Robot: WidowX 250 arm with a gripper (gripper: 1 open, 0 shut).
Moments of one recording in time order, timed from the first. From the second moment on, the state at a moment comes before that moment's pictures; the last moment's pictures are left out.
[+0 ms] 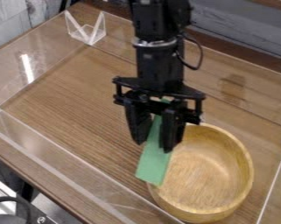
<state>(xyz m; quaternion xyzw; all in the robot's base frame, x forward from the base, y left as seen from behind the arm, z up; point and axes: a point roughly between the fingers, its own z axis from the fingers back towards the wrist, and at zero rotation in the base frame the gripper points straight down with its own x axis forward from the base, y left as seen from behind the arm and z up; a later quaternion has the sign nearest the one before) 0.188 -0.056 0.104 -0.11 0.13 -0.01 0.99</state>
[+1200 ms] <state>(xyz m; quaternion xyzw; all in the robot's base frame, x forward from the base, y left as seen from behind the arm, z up) 0.189 -0.119 0.088 -0.10 0.08 -0.04 0.99</state>
